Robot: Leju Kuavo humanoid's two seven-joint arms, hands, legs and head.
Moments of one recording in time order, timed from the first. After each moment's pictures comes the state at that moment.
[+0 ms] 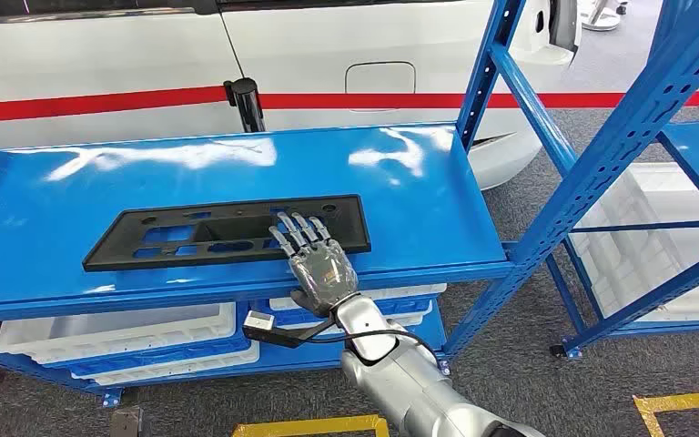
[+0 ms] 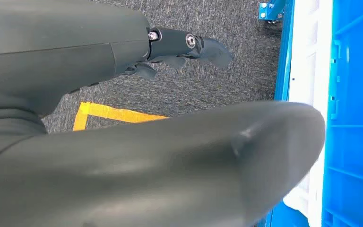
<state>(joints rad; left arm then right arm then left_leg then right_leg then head) -0.18 -0.09 0.82 -0.22 -0.68 0.29 -0.45 -0.55 0.27 0.62 -0.66 1.42 -0.59 0.11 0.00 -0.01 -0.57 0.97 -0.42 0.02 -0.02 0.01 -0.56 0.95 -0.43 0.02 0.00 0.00</state>
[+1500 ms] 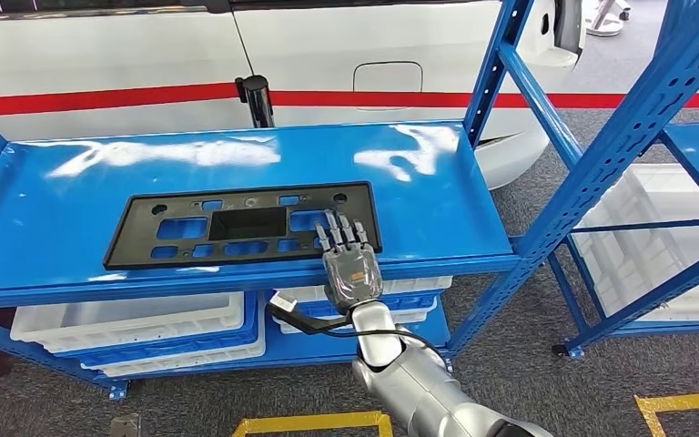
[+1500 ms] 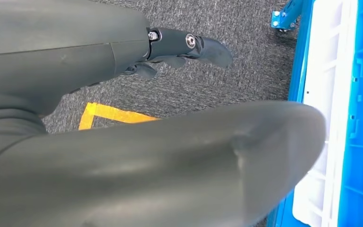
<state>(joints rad) -0.17 -0.10 0.85 -0.22 -0.67 0.30 -0.47 -0.55 0.23 0.63 -0.59 1.55 -0.63 0.44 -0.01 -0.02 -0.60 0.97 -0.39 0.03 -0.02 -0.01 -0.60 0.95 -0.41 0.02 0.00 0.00</state>
